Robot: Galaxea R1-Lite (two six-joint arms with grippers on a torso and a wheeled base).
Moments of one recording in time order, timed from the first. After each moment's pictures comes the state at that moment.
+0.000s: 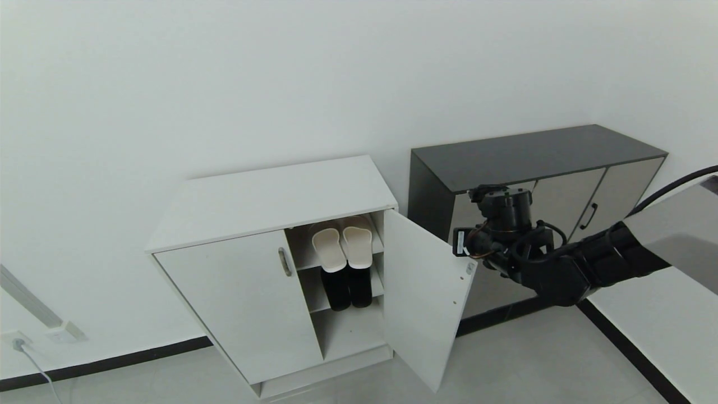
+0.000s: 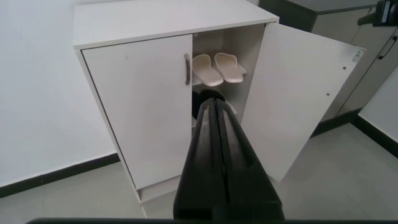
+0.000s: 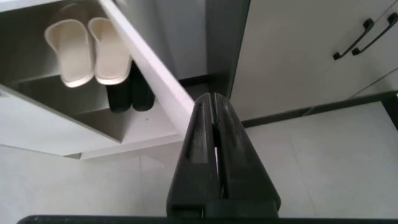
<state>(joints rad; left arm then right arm) 0.00 0.00 0.00 0.00 -0.06 -0.02 0.50 2.11 -1.18 -0.60 -0.34 0.20</state>
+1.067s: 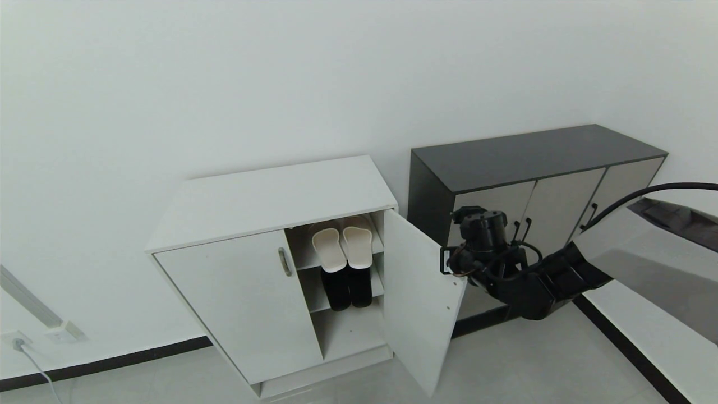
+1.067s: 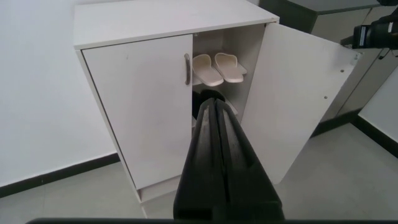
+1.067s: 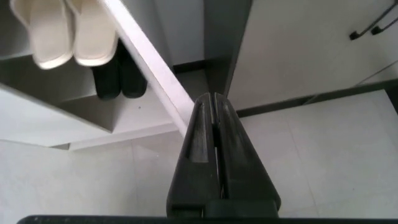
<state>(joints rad) 0.00 0.00 0.00 0.00 -0.06 -0.02 0.53 2.24 -1.21 -0.64 -0.35 0.20</state>
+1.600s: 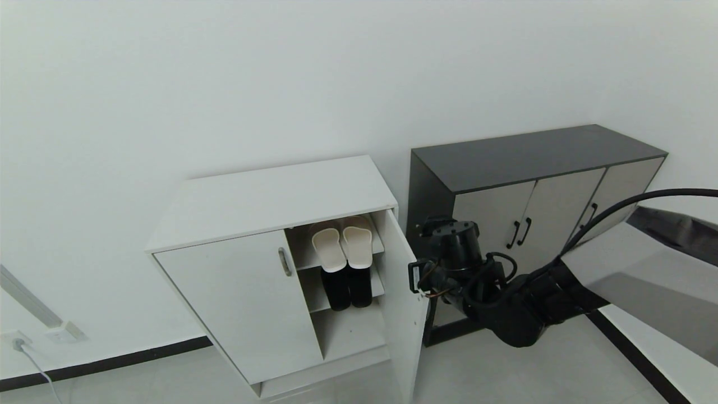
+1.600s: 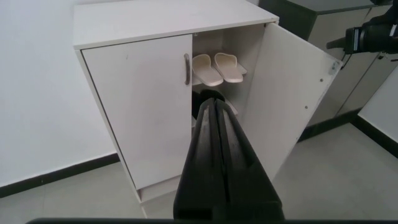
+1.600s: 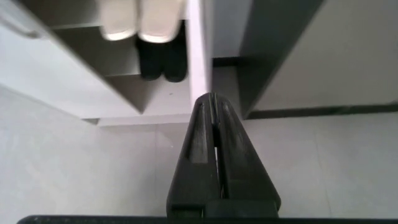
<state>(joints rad) 0.00 0.00 0.00 0.00 -0.06 -0.02 0.70 2.20 -1.17 -0.64 -0.35 0.20</state>
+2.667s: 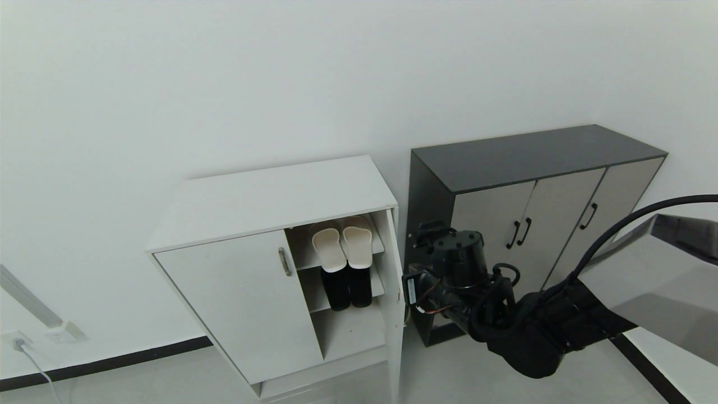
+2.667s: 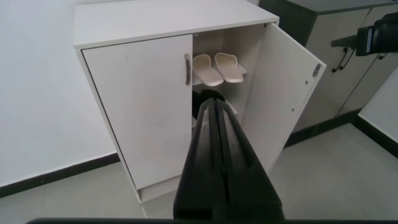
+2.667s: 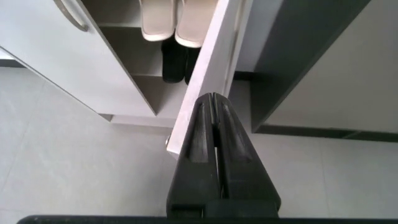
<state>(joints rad) 0.00 0.00 0.00 0.00 -0.06 -0.02 0.76 2.13 -1.04 -0.76 -0.35 0.14</state>
